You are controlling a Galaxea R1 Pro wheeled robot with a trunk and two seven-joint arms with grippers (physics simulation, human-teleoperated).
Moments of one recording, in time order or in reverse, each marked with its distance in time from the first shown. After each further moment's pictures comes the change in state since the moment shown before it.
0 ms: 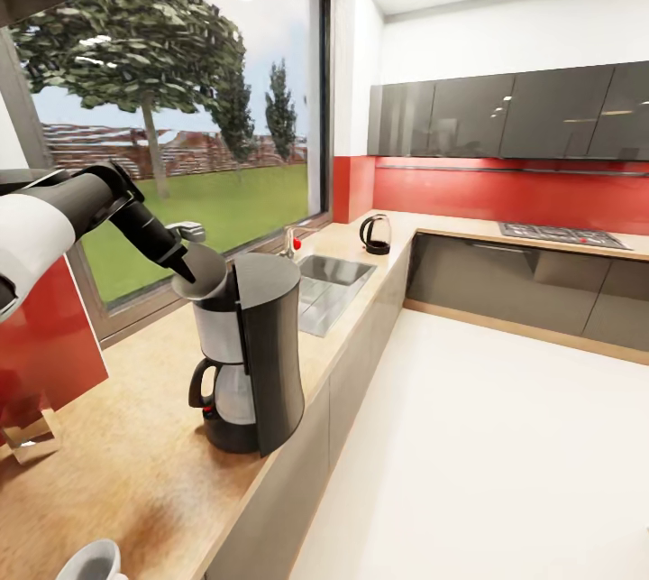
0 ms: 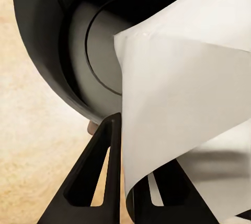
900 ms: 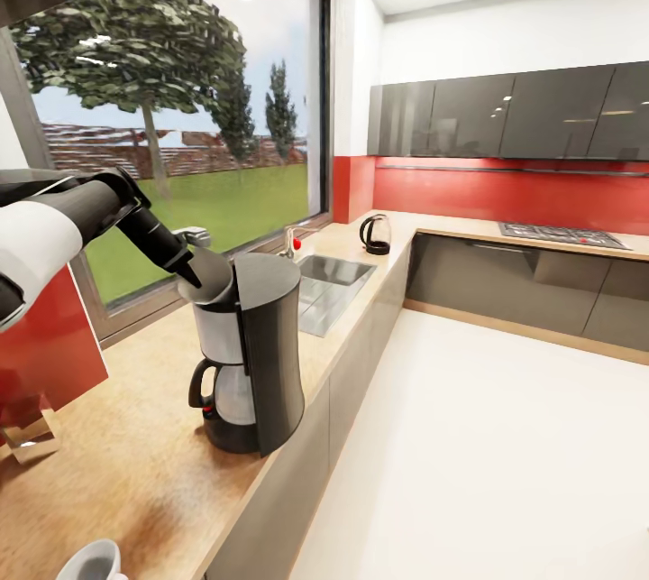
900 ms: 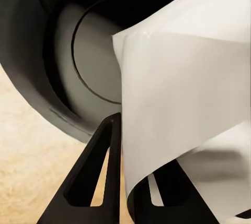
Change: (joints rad) left arm 0.023 -0.011 0.002 -0.001 0.023 0.001 -0.001; right arm 0.000 0.000 0.000 0.000 0.000 0.000 0.001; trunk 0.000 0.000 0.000
